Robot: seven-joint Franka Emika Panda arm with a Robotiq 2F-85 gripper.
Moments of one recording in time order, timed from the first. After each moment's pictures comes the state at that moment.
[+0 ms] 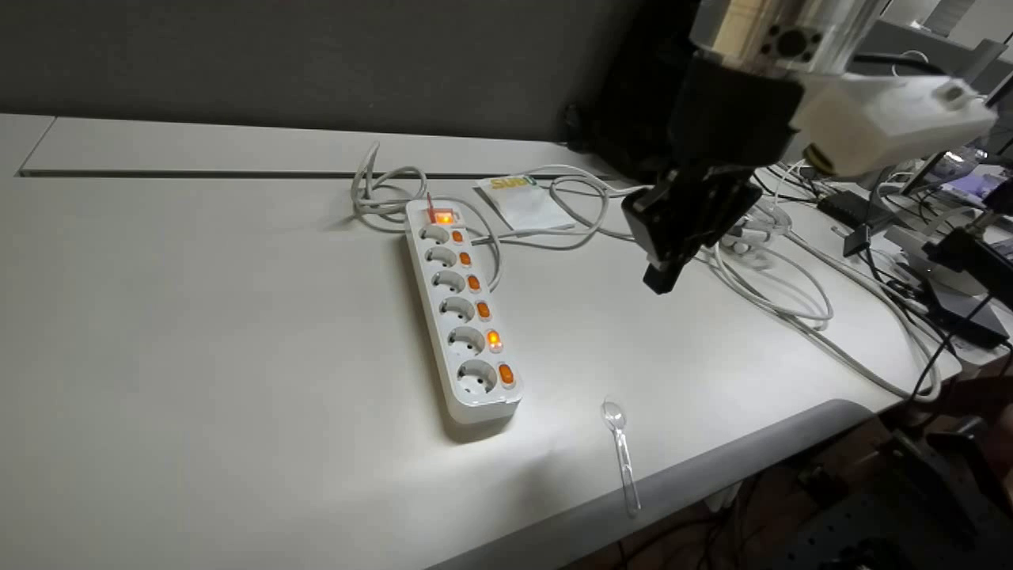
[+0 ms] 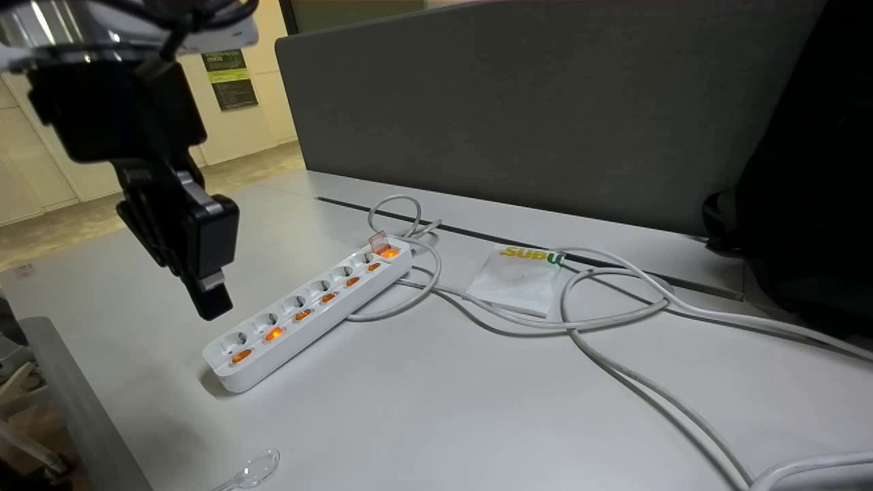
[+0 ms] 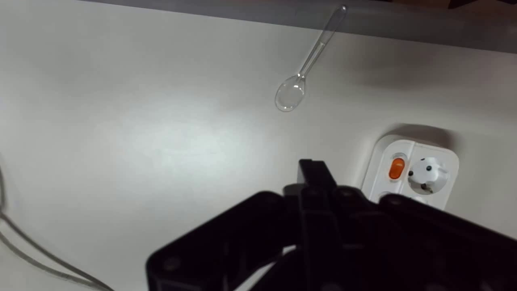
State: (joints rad) arm -0.02 -0.24 0.06 -2.79 -0.11 2.50 0.02
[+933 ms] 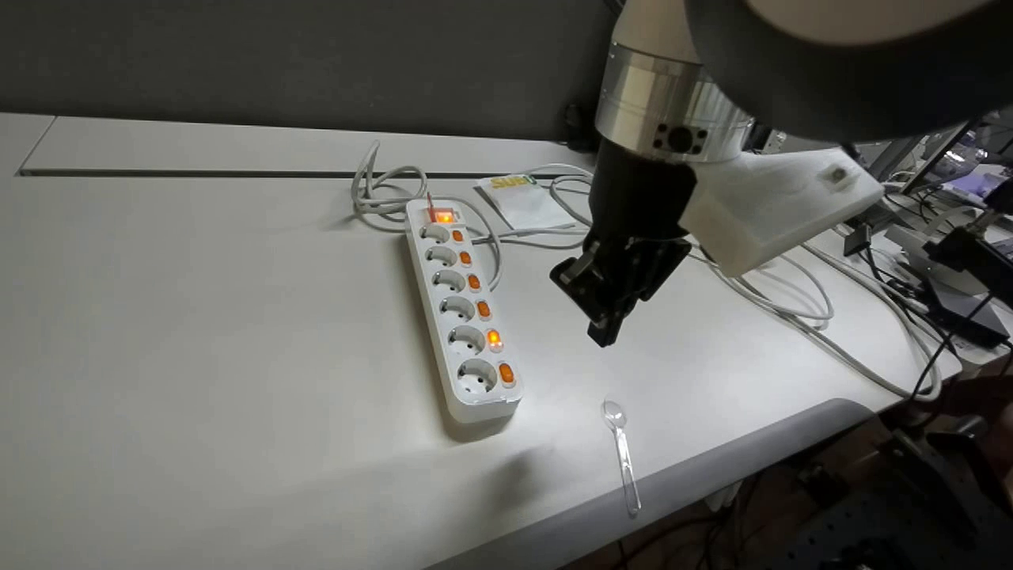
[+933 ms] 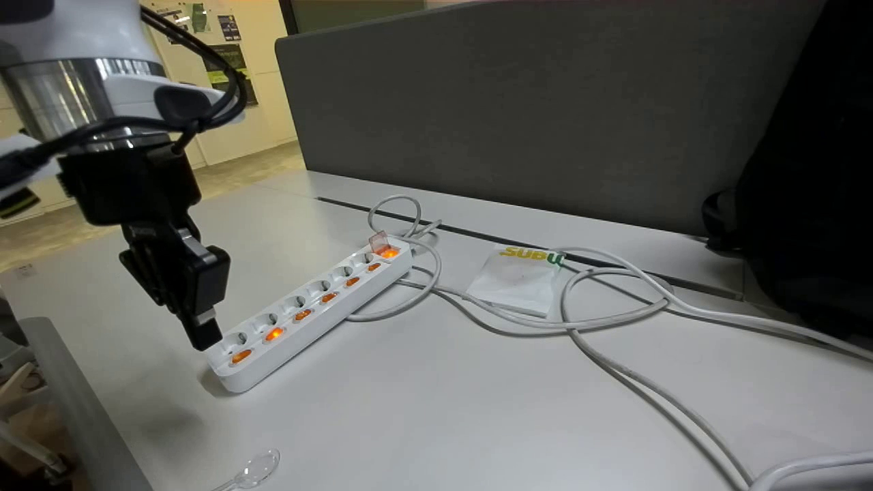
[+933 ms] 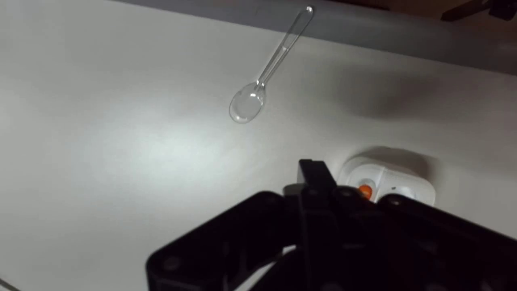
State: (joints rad) arm 0.03 -0.08 0.12 -2.78 -0.16 2.61 0.14
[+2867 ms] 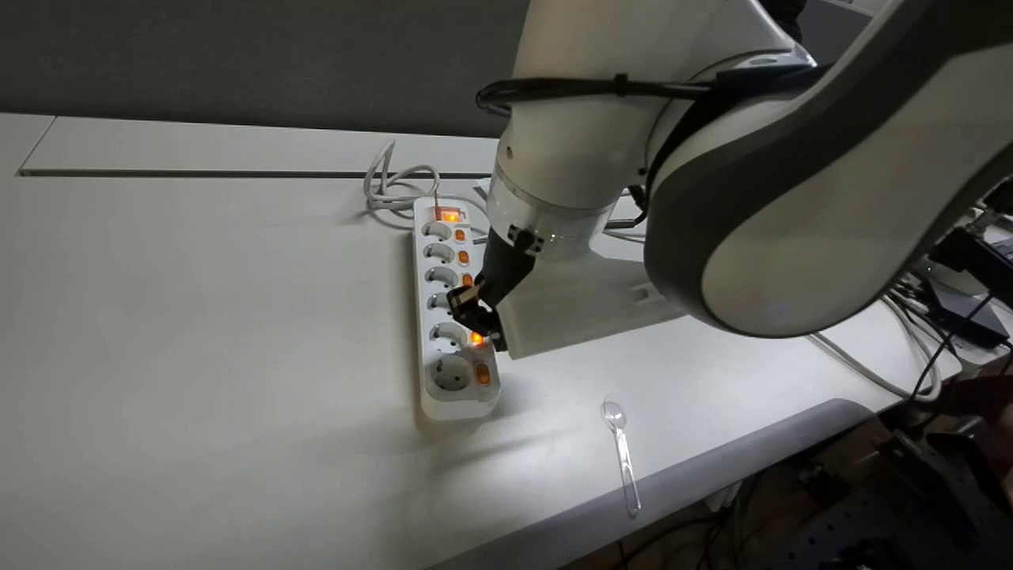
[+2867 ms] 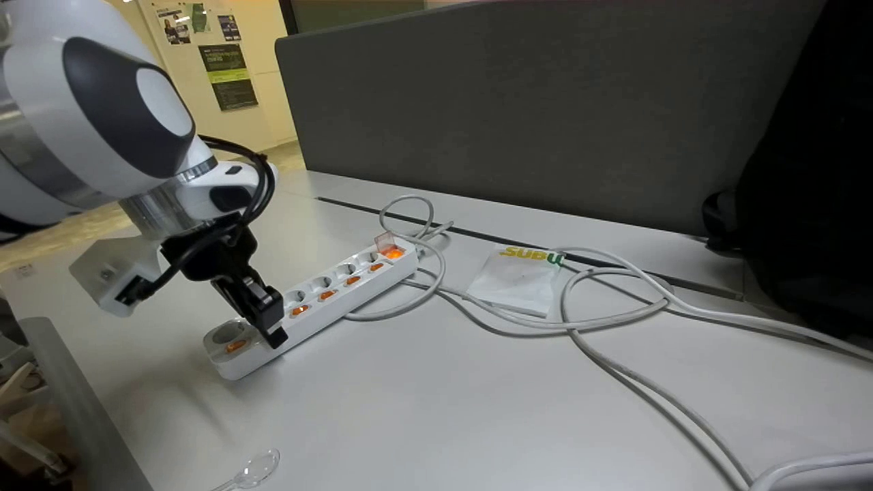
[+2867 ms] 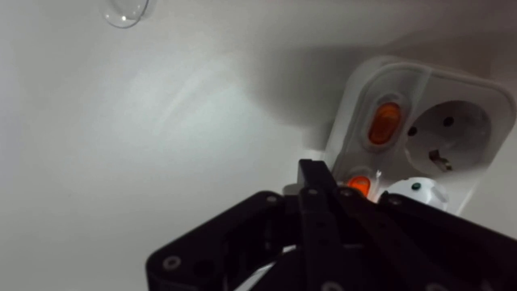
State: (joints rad) arm 0.02 0.34 0.08 -2.59 -0.91 3.01 1.02
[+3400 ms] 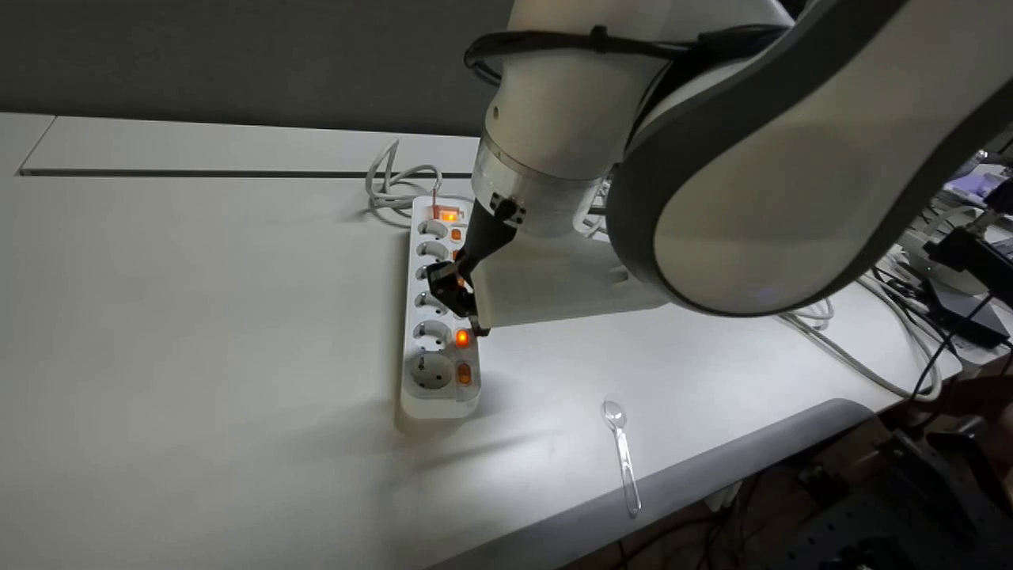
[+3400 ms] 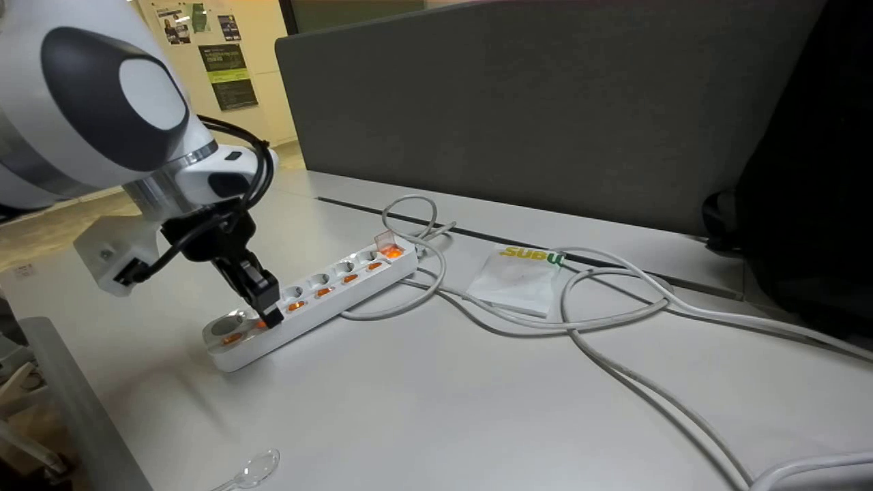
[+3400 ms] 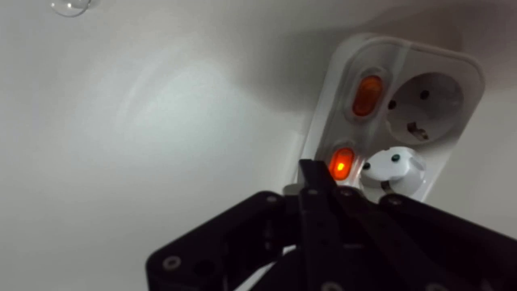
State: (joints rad) arm -0.04 0.32 0.17 -2.59 -0.74 3.03 0.94
